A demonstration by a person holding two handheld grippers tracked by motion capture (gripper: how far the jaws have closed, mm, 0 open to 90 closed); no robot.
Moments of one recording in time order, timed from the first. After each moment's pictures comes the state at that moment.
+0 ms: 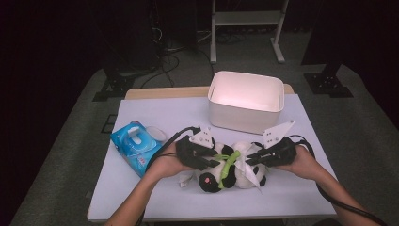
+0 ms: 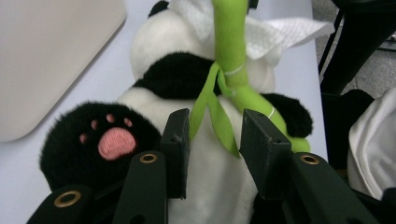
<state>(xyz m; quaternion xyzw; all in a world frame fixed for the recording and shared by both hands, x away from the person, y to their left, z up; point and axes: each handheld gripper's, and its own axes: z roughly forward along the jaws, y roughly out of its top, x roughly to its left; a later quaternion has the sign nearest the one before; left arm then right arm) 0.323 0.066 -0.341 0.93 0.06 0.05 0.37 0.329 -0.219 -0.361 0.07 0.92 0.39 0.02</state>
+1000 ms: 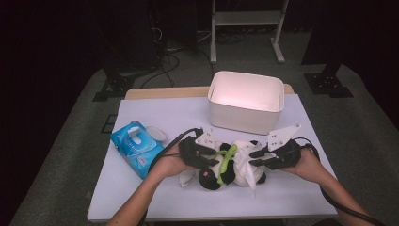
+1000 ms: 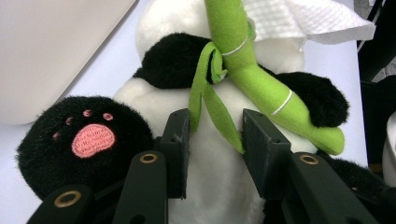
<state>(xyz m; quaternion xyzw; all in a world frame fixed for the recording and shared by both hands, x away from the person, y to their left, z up) 0.331 0.059 -0.354 0.94 0.07 0.08 0.33 0.321 -0.228 -0.361 0.07 0.92 0.39 0.07</state>
